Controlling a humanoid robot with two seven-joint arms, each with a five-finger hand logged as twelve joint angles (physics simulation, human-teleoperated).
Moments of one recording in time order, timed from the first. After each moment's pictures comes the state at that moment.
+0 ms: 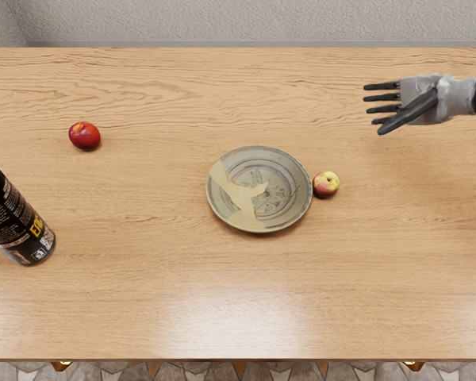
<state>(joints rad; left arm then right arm) 0.00 0.00 0.06 -0.11 -0.01 -0.09 0.11 1.17 -0.54 0.49 0.55 -0.06 0.61 -0.61</state>
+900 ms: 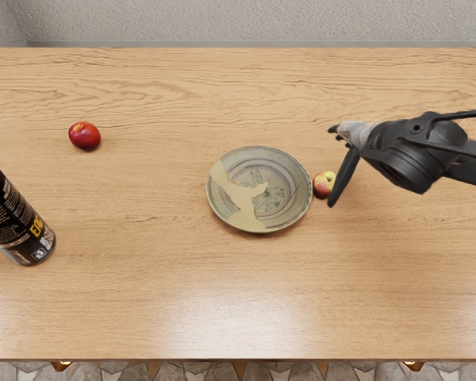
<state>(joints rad) 0.00 0.00 0.06 -0.11 -0.01 -0.09 0.11 1.55 -0.50 -0.33 1.45 -0.26 -0.41 -0.61</state>
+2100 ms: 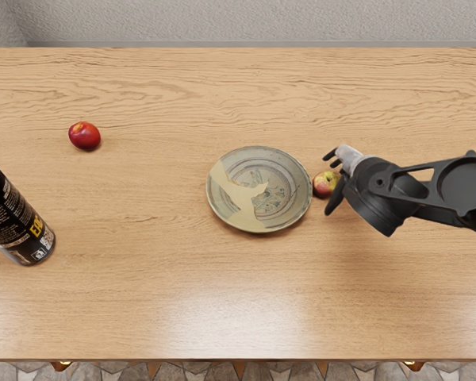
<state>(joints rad) 0.00 0.00 0.06 -0.11 -0.01 -0.09 0.11 1.40 -0.40 -0.36 1.40 -0.39 -0.61 -0.61</state>
